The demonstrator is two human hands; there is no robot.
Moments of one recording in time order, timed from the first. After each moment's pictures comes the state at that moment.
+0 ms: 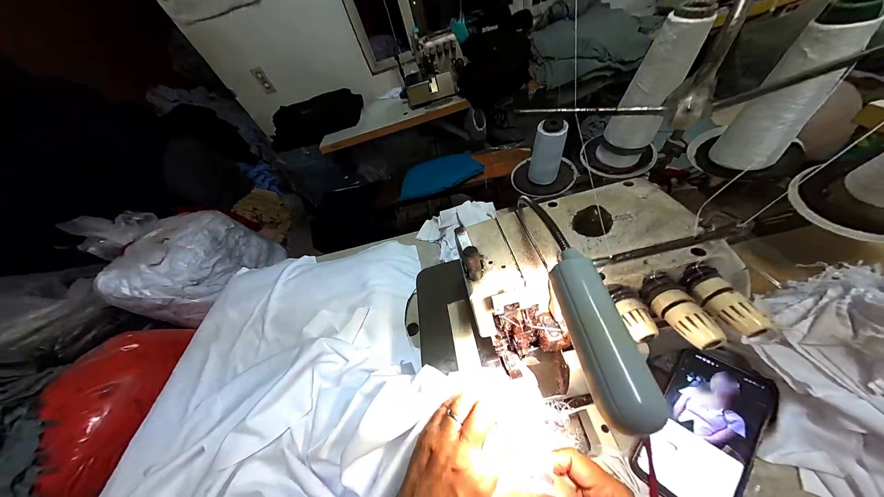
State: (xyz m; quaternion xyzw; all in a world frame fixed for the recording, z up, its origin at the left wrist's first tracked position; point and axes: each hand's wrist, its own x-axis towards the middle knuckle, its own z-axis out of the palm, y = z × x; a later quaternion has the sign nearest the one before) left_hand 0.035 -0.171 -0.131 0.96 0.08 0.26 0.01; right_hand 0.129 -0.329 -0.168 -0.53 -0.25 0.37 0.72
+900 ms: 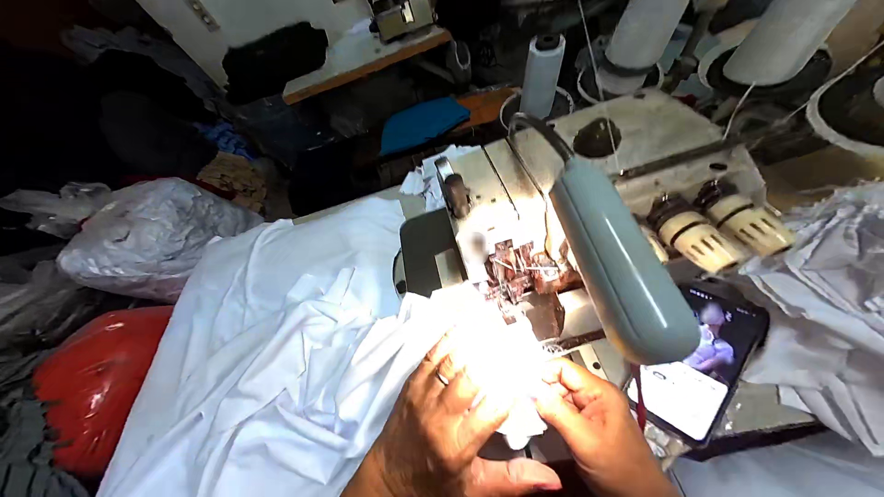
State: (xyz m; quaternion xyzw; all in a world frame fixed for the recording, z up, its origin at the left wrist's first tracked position) left_hand 0.027 -0.152 -0.138 0.94 -0.06 0.32 0.08; right_hand 0.144 -0.307 -0.171 -0.54 -0.29 0.29 0.73
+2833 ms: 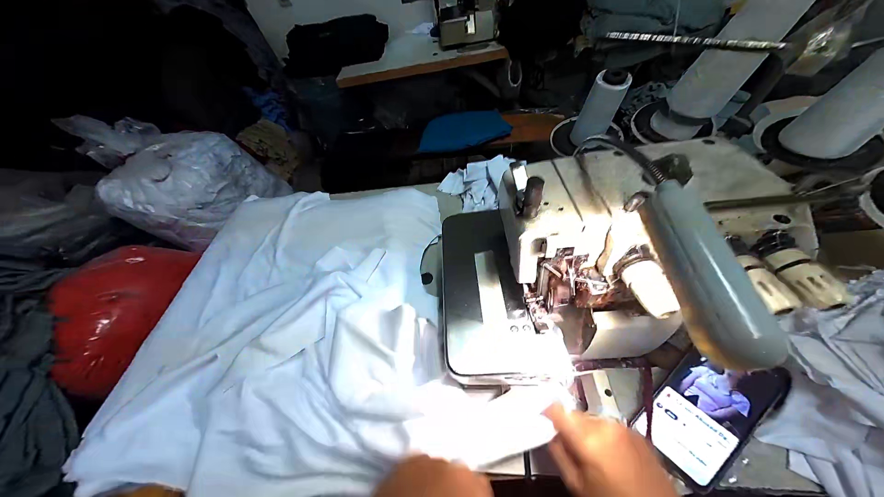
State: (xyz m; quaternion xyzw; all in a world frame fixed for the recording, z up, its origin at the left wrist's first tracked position) left_hand -0.025 -0.203 -0.069 0.95 0.12 -0.14 0.25; right_hand 0.148 -0.332 -0.161 -0.79 -0.56 0.07 0.26
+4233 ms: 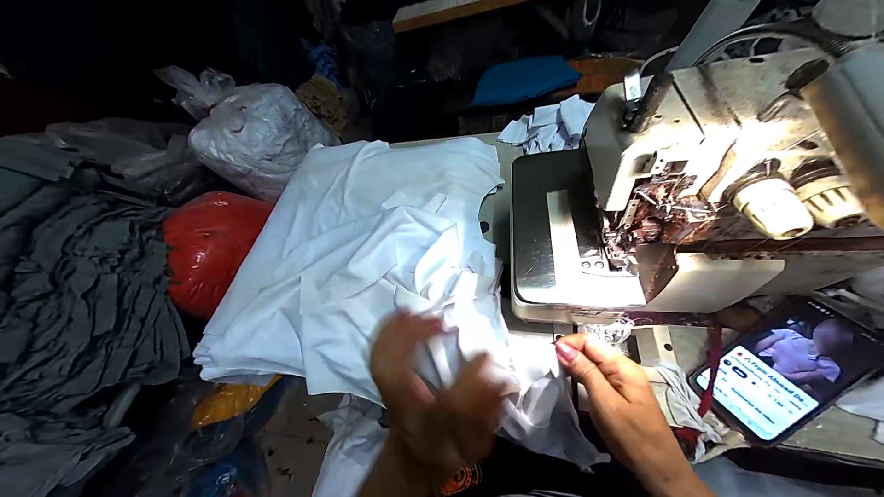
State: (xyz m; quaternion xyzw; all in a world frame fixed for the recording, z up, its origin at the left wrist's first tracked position) left_hand -0.062 -0.196 -0.130 0.85 0.23 0.48 0.01; right_hand 0.115 -0.302 -0.180 -0.61 -0.42 0.27 0.62
